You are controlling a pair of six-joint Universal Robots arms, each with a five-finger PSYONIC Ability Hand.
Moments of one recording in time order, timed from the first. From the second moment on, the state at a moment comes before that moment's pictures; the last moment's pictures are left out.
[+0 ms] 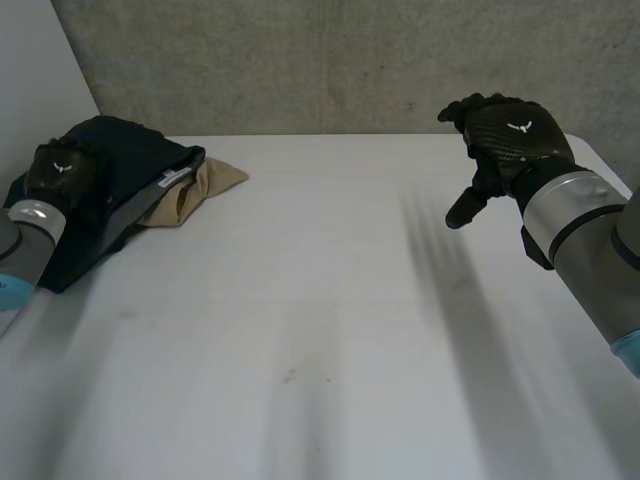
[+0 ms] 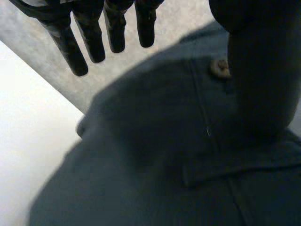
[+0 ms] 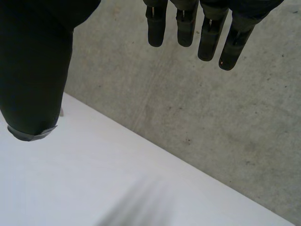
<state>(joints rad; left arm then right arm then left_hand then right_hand) 4.81 -2.44 -1.09 3.53 -1.26 3.64 1.98 -1.36 1.44 -0.03 1.52 3.02 0.24 0.25 0.25 0.25 0.08 0.19 0.22 0.21 0.23 0.06</state>
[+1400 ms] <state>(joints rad) 4.14 -1.79 -1.63 3.37 -1.55 3.35 1.93 -1.41 1.43 0.17 1.46 2.67 0.19 0.20 0.21 0.20 0.04 0.19 0.22 0.21 0.23 0.06</state>
